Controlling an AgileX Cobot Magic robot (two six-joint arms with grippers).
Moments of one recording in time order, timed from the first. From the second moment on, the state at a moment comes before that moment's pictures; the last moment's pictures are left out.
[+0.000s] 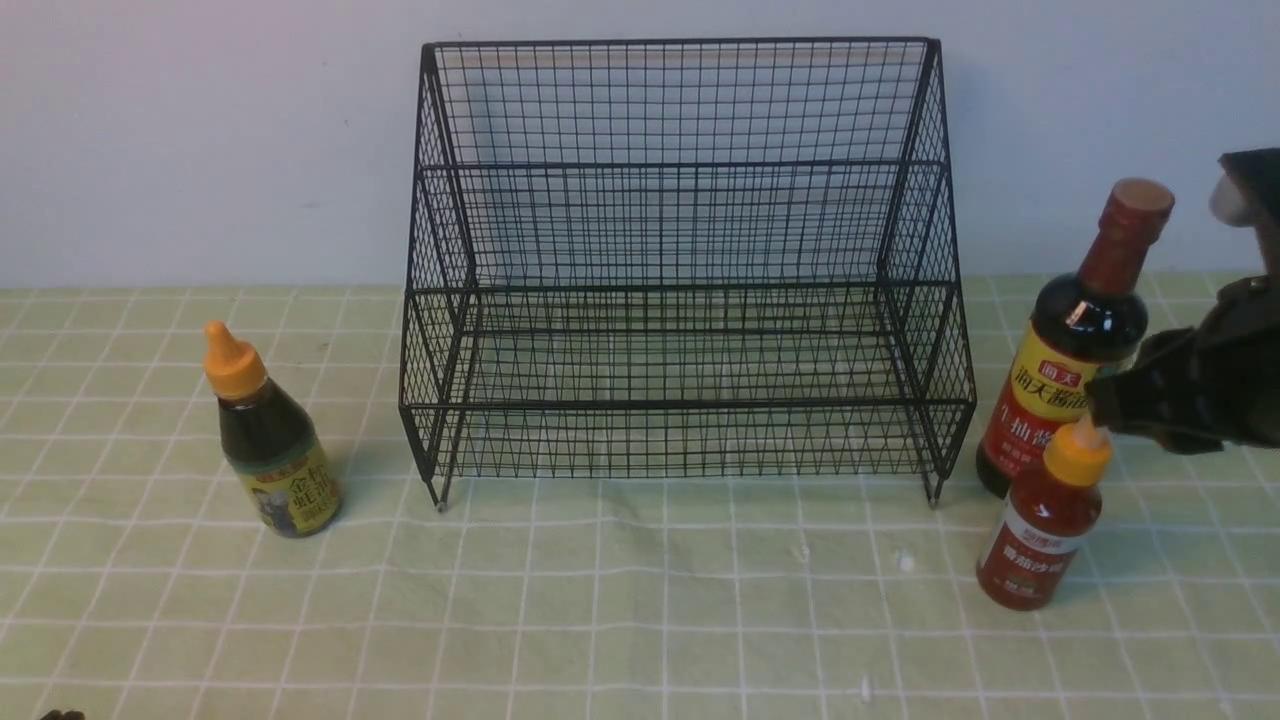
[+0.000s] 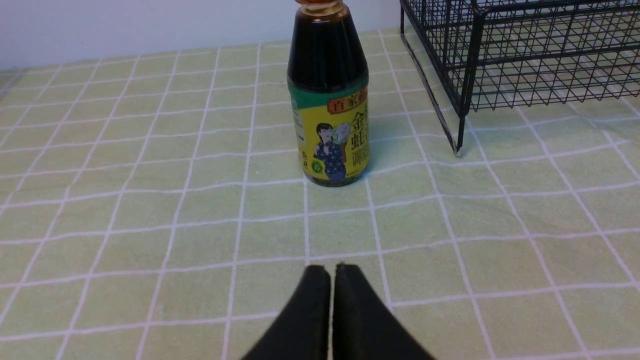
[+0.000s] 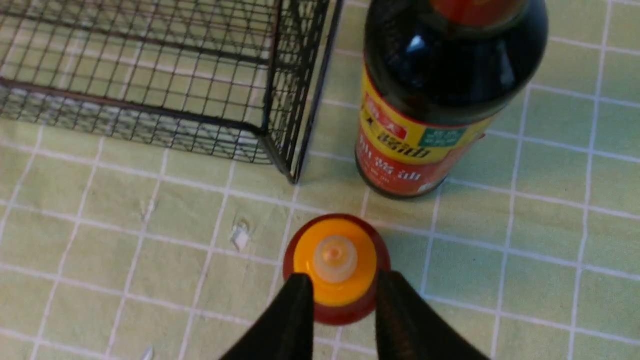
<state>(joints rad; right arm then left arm) 0.21 1.29 -0.96 0.03 0.78 0.09 -0.09 -0.01 0.03 0.07 0.38 -0.05</state>
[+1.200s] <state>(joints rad) 0.23 1.13 -1.20 0.07 1.06 -0.04 -0.09 -0.01 0.03 0.07 0.38 -0.05</state>
